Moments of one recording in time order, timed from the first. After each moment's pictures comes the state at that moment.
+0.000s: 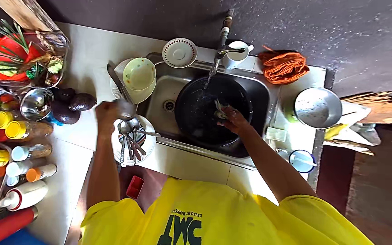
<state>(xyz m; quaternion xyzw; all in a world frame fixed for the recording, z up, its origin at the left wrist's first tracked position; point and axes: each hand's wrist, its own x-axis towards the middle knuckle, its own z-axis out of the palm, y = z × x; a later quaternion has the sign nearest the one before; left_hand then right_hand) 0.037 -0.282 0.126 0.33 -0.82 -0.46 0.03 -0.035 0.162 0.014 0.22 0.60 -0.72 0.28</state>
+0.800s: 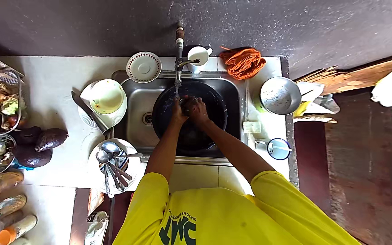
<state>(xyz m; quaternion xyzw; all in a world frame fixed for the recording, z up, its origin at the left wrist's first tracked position) -0.101 0.020 -0.032 0.26 -0.36 -0.87 -0.22 -0.081 0.119 -0.007 -0.07 0.96 -0.23 0.10</state>
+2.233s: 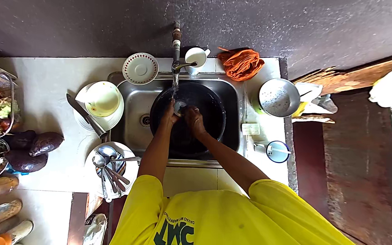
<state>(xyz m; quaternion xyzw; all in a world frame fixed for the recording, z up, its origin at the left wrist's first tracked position) -0.112 -0.004 -0.025 0.33 -0.45 -0.79 -0.24 -0.042 0.117 -0.030 -0.02 0.91 -0.41 -0.01</state>
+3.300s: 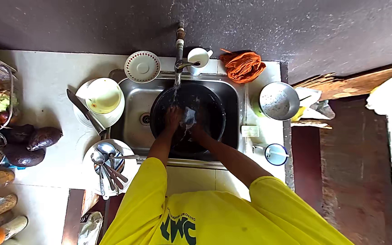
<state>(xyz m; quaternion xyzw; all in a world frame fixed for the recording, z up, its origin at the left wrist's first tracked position) -0.084 -0.010 -0.080 -0.19 -0.96 -0.10 -0.17 -0.029 0.130 -0.033 -0.06 0.90 -0.12 0.41</state>
